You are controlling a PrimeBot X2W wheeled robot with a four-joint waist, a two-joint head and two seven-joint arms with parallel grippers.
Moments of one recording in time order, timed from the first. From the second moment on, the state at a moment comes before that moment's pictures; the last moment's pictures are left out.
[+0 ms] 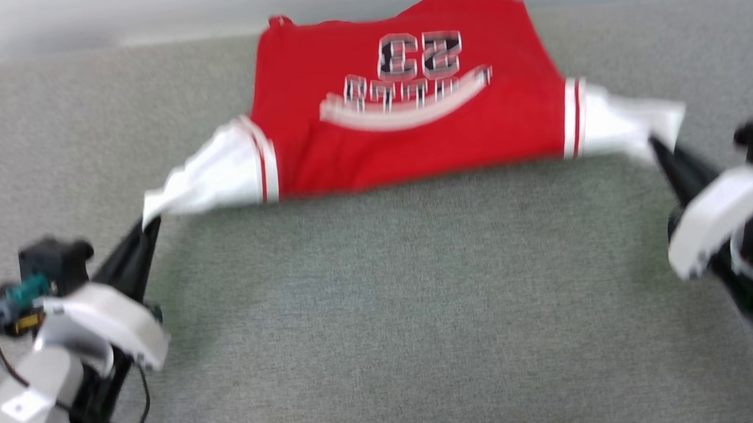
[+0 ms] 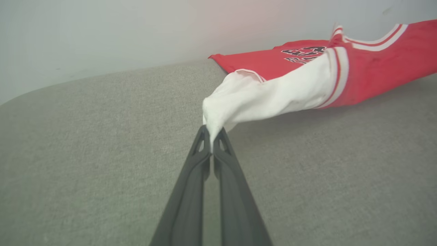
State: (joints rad) left arm -0.41 0.65 -0.48 0.30 -0.72 -0.02 -0.21; right arm -0.51 -0.41 0.19 0.30 0.49 0.13 0.17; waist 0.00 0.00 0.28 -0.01
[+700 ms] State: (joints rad) left arm 0.05 0.76 -0.51 0.11 -0.83 0.07 -0.12; right arm -0.06 -0.58 0.23 0.12 0.67 0.13 0.28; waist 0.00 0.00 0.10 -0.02
